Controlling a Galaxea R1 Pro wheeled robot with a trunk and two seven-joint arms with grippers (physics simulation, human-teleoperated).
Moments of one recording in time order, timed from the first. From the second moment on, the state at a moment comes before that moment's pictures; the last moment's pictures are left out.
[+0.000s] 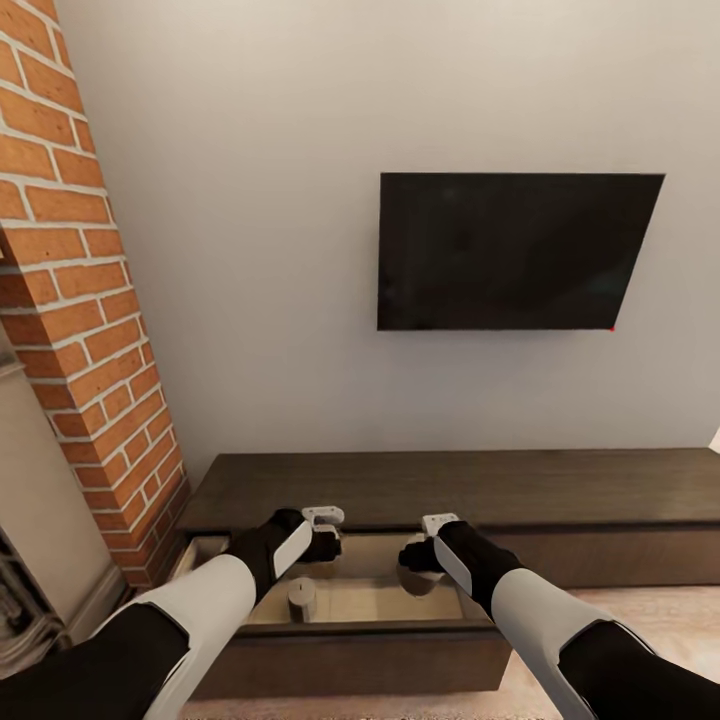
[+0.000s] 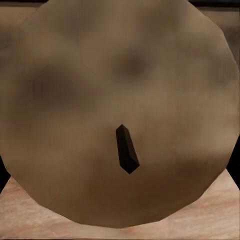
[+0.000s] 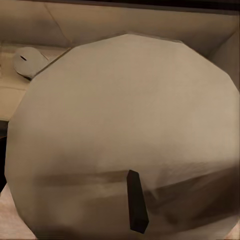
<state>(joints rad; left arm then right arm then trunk) -0.91 -0.17 -0.45 -0.23 0.60 0.54 0.19 -0.86 0.09 0.45 -0.27 -0.43 0.51 -0.06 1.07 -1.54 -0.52</state>
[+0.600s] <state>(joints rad) -0.90 -0.17 -0.45 -0.17 0.59 0.40 0.08 -0.86 0.09 0.46 -0.27 -0.43 0.47 -0.06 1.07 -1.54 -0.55</state>
